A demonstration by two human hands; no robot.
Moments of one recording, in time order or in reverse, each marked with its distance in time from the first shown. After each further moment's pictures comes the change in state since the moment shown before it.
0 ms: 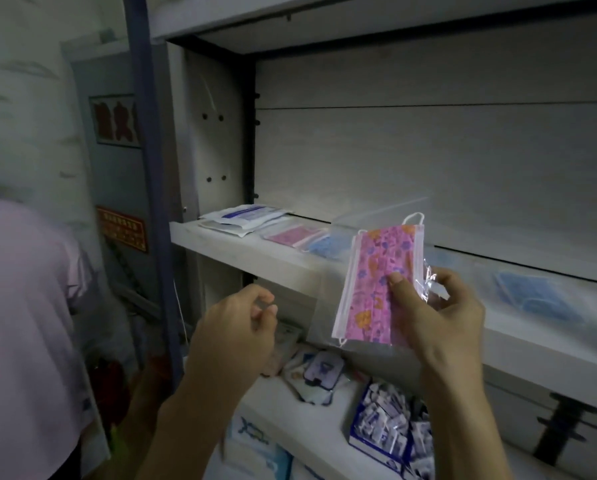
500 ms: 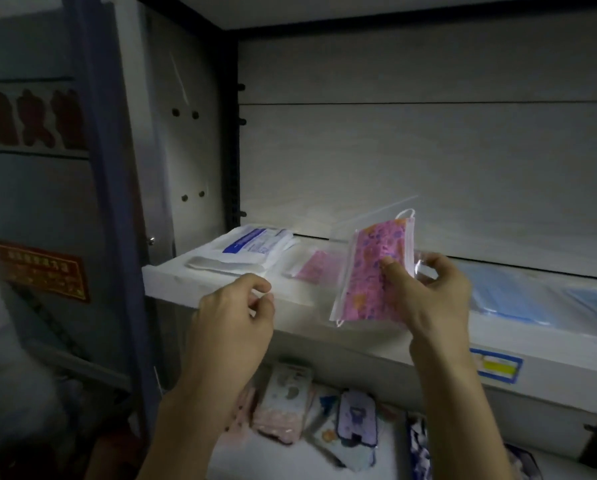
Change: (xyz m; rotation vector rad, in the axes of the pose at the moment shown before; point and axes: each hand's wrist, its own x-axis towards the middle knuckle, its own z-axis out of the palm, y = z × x) left_hand 0.182 -0.126 0.007 -0.152 -0.110 0.100; right_hand 0.087 0.060 0.179 -0.163 0.270 -0.044
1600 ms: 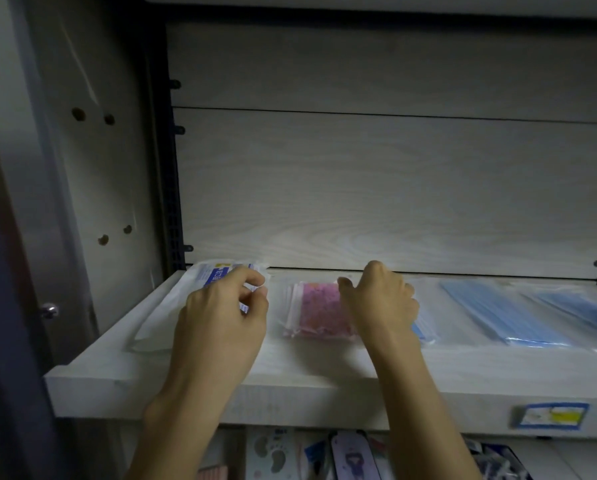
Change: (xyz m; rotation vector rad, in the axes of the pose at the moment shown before) left_hand 0.134 -0.043 0.031 -0.208 -0.068 0.185; right_hand 0.076 0.028 0.114 -1.166 0.141 0.120
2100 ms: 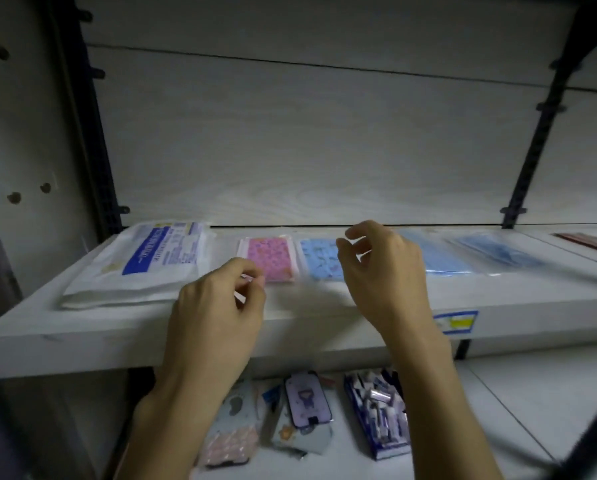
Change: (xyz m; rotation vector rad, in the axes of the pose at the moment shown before) left_hand -0.059 0.027 0.022 -0.086 -0.133 0.112; right_hand -0.053 0.075 -0.053 0.185 0.256 -0.304
